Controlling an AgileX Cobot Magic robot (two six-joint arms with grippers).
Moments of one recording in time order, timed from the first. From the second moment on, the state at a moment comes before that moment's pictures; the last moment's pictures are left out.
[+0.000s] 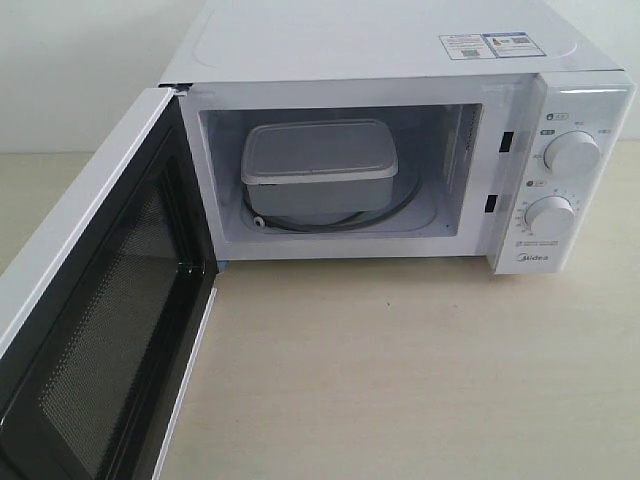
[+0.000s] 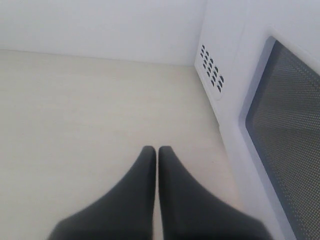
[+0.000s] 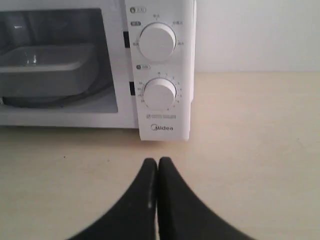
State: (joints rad) left arm 0.06 0.00 0.00 0.02 0.31 -0.13; right arm 0.00 0.00 0.00 0.13 0.29 -0.07
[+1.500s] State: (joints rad) left arm 0.06 0.00 -0.03 -0.01 0.32 -0.13; right arm 0.00 0.00 0.00 0.05 0.33 0.04
